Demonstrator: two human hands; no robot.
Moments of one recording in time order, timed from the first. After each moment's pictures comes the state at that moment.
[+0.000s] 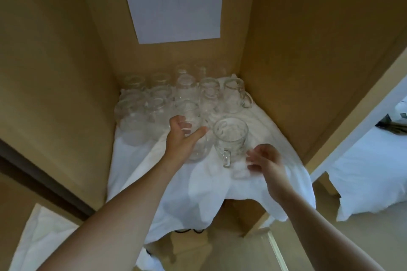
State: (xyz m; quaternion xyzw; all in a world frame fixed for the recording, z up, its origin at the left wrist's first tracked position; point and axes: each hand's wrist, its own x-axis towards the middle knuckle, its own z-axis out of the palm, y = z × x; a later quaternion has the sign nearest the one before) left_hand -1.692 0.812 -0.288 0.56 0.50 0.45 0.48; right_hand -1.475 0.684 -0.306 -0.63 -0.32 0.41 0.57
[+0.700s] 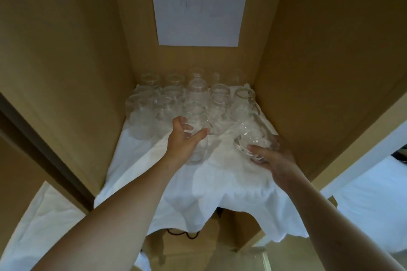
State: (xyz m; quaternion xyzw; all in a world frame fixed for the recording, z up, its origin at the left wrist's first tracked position) left_hand -1.684 0.809 -0.290 0.53 0.54 0.48 0.45; right_hand -1.438 0.727 -0.264 -0.59 -0.35 0.48 0.55
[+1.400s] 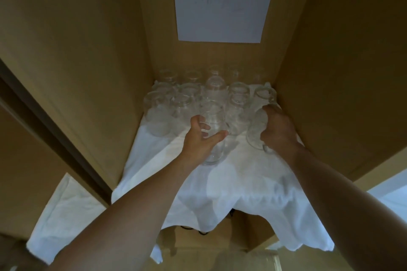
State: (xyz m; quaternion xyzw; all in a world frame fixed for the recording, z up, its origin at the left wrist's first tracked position) left_hand -1.685 0.806 -0.285 0.54 0.54 0.46 0.45; right_hand -1.457 0.821 -0.242 -0.73 -0.65 0.08 0.19
